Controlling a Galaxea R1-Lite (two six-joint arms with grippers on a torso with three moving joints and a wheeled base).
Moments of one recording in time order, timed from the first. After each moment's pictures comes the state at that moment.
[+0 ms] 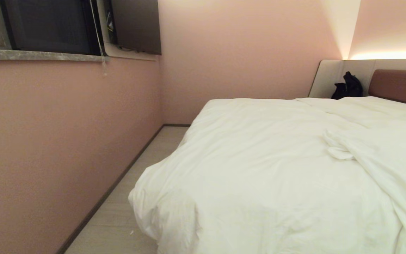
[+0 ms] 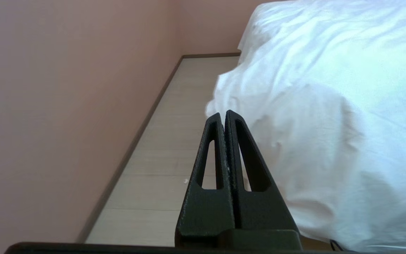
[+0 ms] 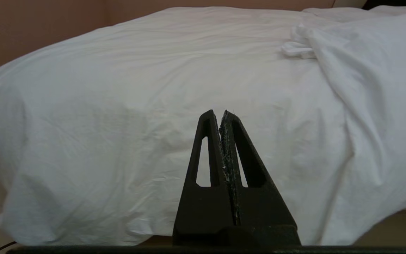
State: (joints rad) left arm 0.01 0.00 0.00 0.01 -0.04 0.06; right arm -0.01 0.00 0.00 0.00 0.02 -0.03
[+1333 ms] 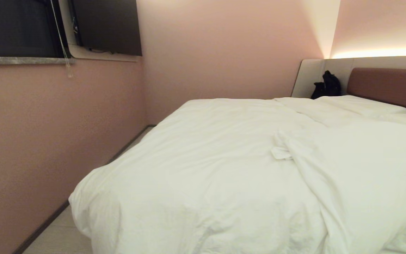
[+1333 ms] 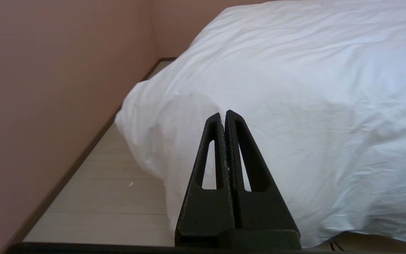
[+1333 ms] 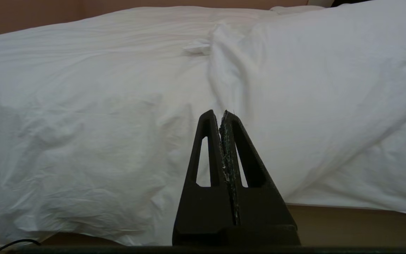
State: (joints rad) left arm 0.01 0.00 0.00 0.01 -0.04 0.06; right arm -0.01 0.00 0.00 0.00 0.02 -0.03
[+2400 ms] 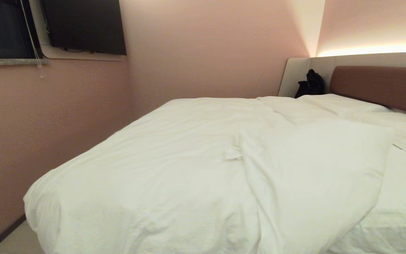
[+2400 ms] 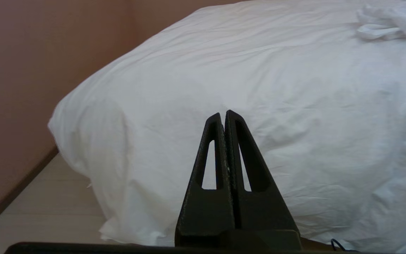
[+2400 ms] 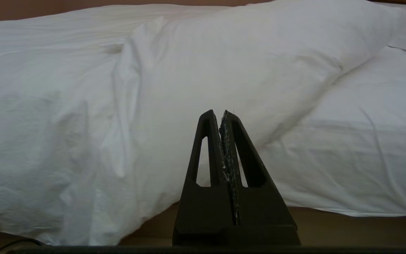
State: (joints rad) left arm 0.01 0.00 0.00 0.01 -0.04 0.07; right arm -0.01 0.00 0.00 0.00 0.02 -0.03
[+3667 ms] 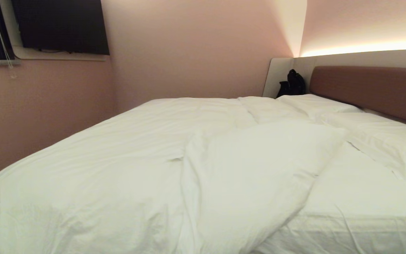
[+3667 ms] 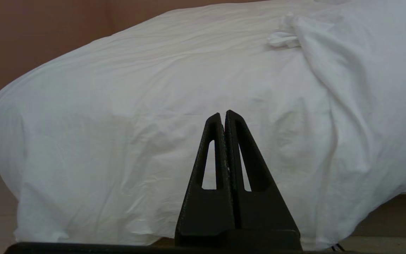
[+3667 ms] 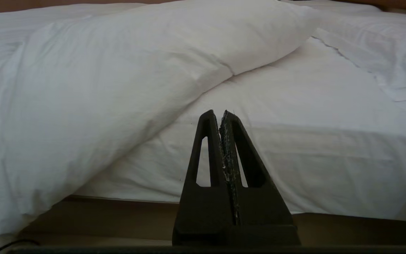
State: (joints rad) left arm 0.01 0.00 0.00 0.01 -0.04 0.06; right arm -0.01 0.00 0.00 0.00 0.02 -0.03
